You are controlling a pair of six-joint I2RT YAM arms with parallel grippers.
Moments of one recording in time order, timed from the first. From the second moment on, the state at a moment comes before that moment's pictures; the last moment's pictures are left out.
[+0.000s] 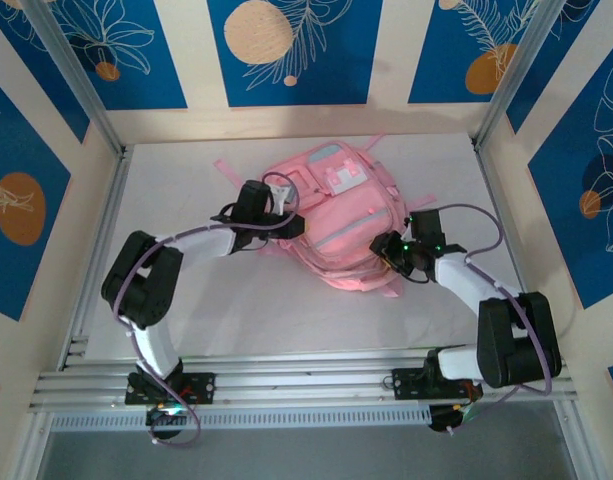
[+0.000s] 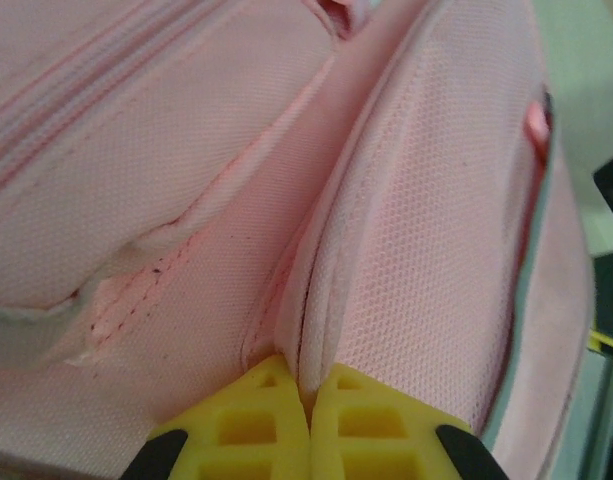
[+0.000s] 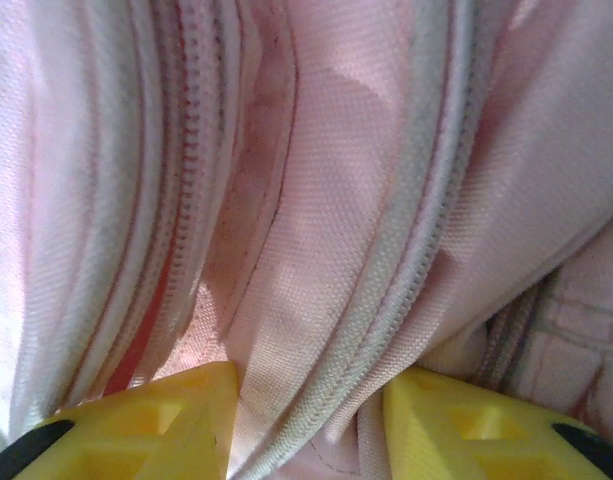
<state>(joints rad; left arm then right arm) -0.54 1.79 1.06 0.08 0.48 -0.48 0.14 1.34 0.68 -0.26 -0.36 0.78</state>
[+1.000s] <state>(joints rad) -0.64 1.70 1.00 0.20 0.37 -0.82 0.59 1.25 0.84 -0.49 -0.07 0.85</state>
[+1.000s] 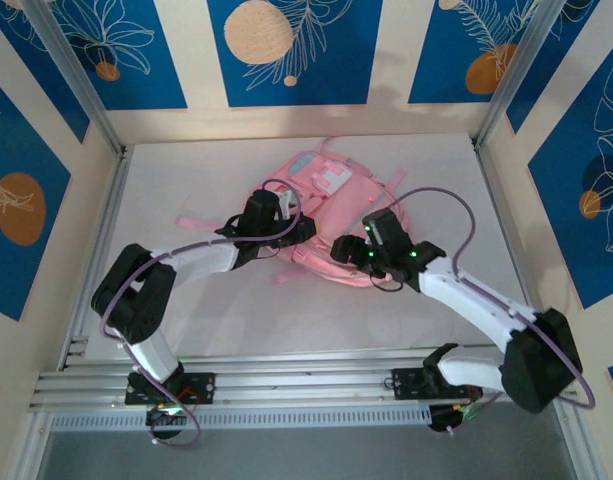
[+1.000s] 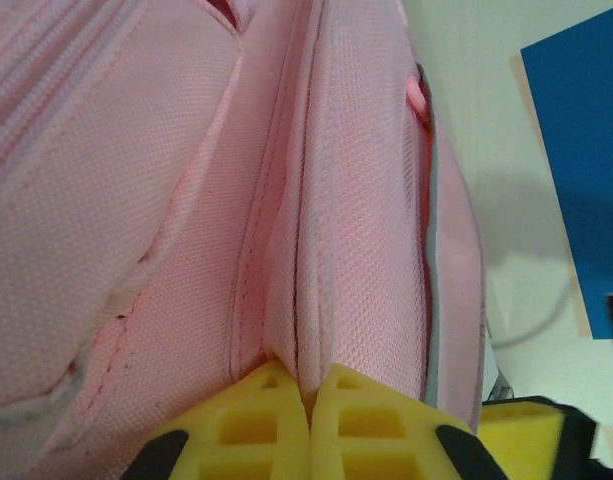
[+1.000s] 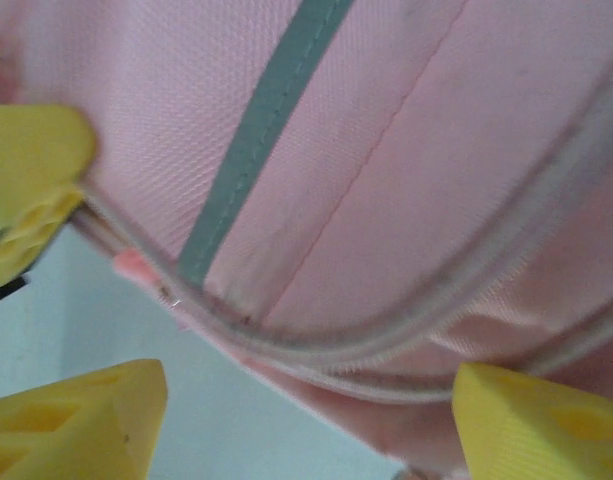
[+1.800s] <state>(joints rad) -0.67 1.67 0.96 0.28 0.29 -0.87 0.74 1.40 1.05 -0.67 0.19 1.00</state>
